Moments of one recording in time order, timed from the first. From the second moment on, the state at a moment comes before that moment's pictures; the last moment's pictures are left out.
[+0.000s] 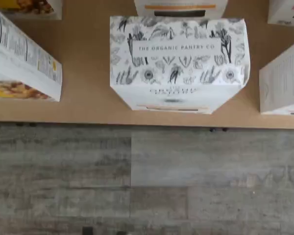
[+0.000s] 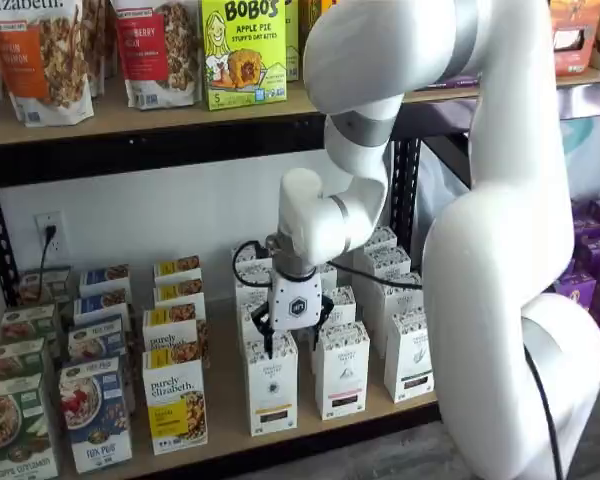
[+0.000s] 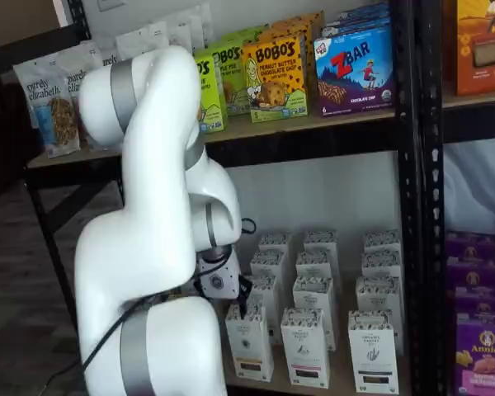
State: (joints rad) arm 0.32 0.46 -0.86 0.03 0.32 0.30
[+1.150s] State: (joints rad) arm 0.30 0.70 -1.21 0.26 0.50 -1.50
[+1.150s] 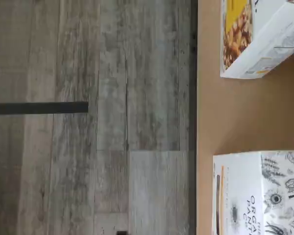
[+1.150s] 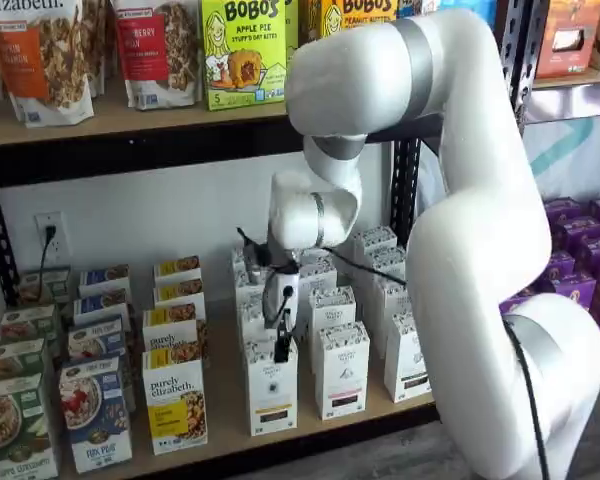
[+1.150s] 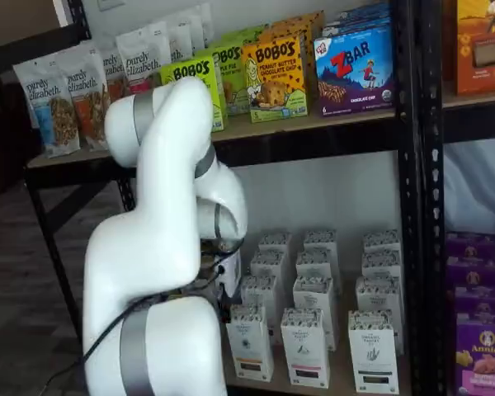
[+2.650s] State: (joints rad) arm 0.26 0.92 -1.46 0.21 0.51 -1.49
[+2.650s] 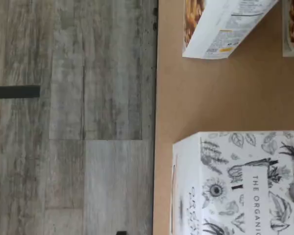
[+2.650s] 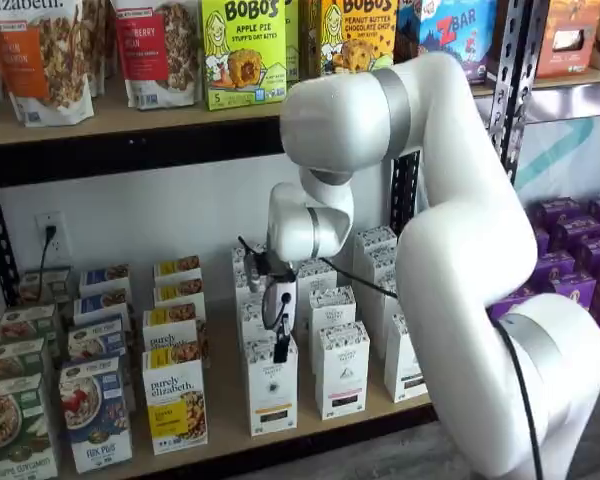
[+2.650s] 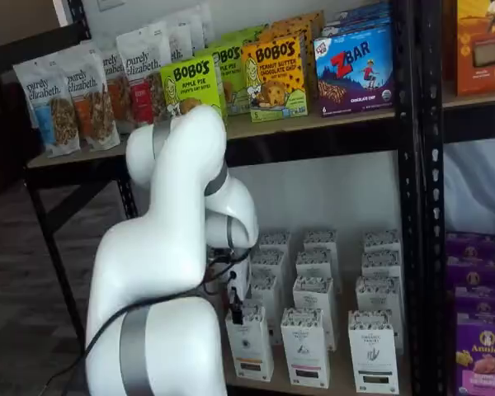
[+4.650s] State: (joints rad) arm 0.26 1.13 -1.69 0.06 0.54 -1.36
